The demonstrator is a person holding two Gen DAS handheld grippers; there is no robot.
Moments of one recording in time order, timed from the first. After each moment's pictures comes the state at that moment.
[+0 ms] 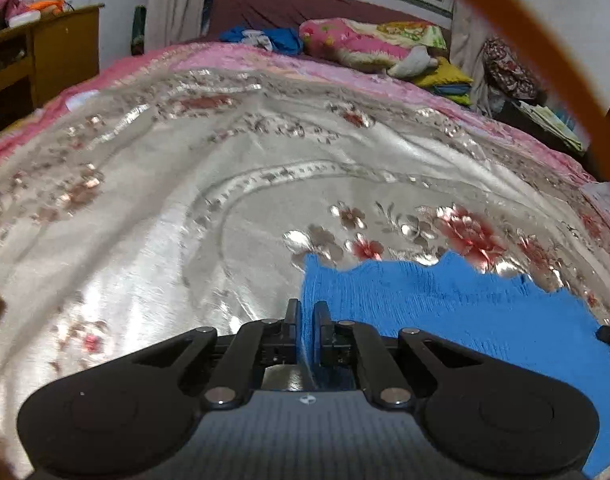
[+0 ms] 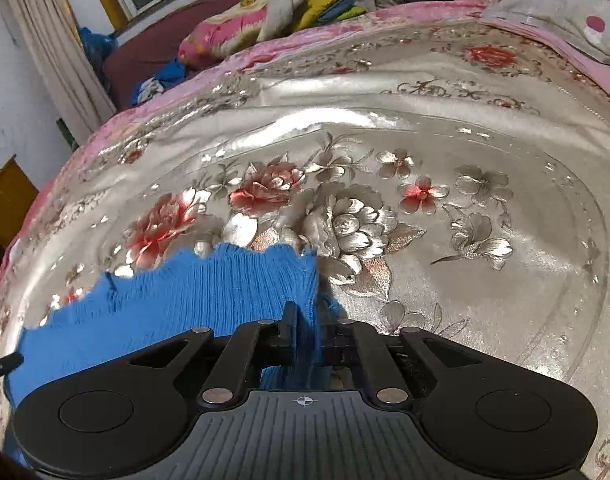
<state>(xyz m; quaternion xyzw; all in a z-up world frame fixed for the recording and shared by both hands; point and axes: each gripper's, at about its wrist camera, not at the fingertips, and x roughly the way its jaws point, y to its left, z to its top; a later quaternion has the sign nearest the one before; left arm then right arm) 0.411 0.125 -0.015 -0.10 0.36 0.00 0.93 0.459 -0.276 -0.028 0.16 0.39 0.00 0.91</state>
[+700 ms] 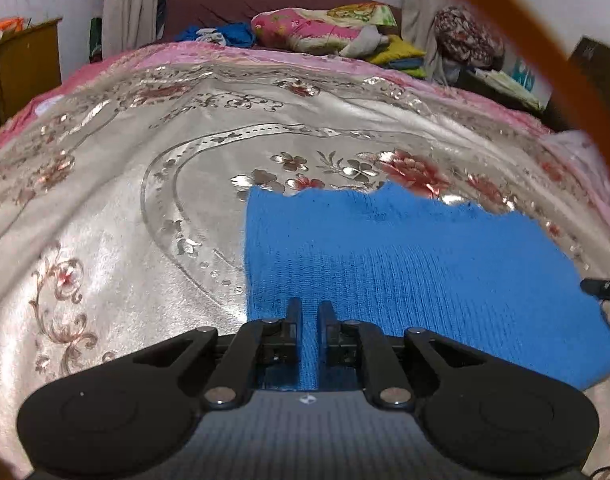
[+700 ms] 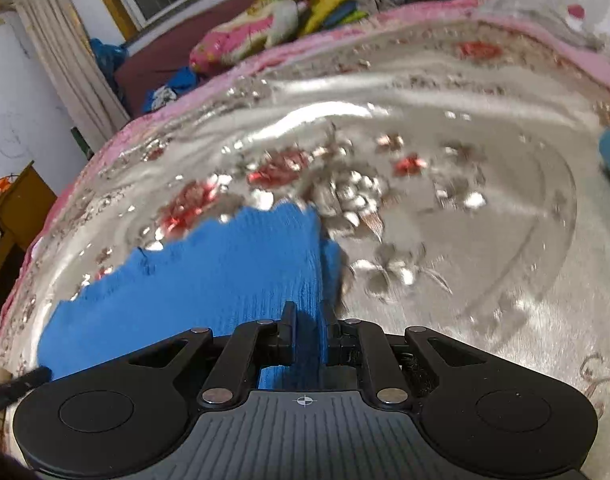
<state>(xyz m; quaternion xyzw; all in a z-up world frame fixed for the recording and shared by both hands) 0.360 0.095 -0.031 -0.07 0.38 -0.06 0.92 0.403 -0.282 -0.026 0.17 0.39 0.01 0.90</state>
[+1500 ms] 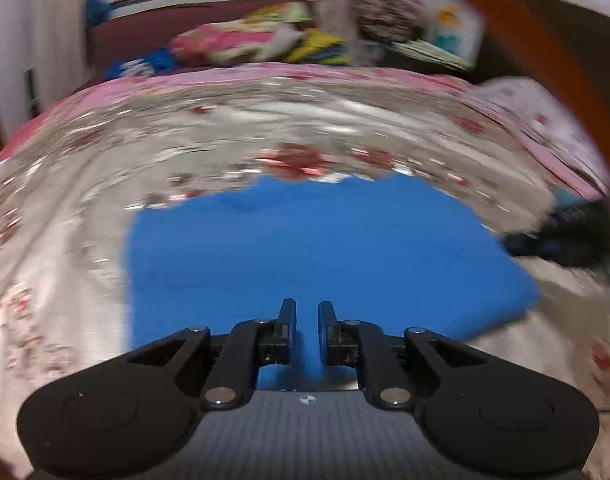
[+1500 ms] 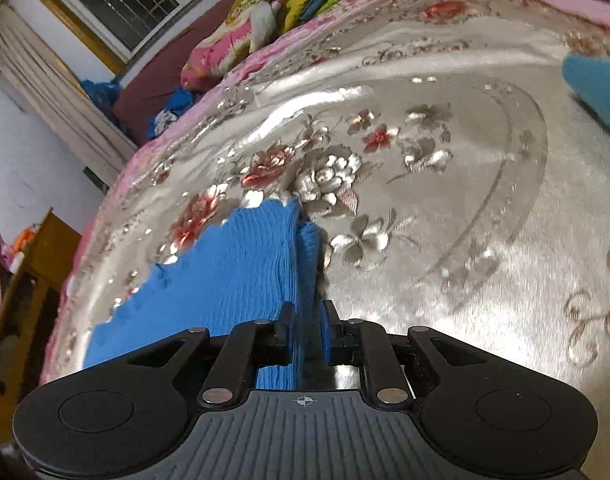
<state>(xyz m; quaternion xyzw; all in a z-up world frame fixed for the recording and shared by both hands) 0.294 -0.009 0.001 0.03 0.36 -0.16 0.92 0.372 -0.319 -0.033 0.29 0.39 0.03 0.87</state>
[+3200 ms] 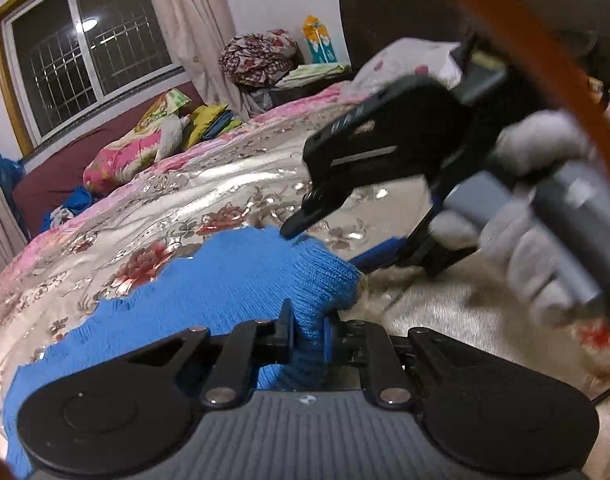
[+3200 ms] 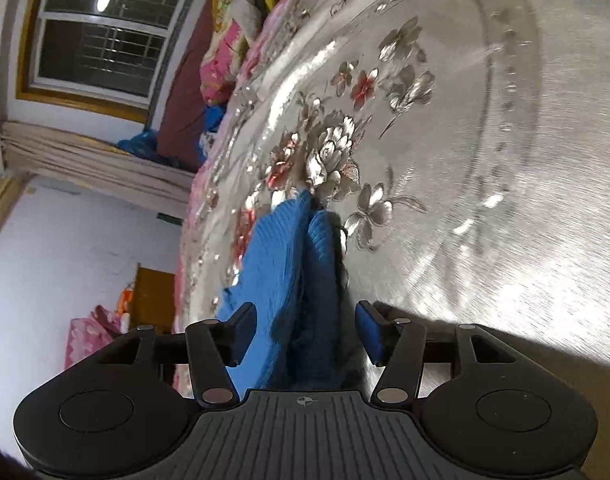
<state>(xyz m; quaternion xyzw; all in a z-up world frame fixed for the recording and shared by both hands) 0.264 -0.168 -0.023 0.20 0.24 -0.24 0.92 0.393 -0.364 -0.075 0.49 0.39 0.11 0.78</state>
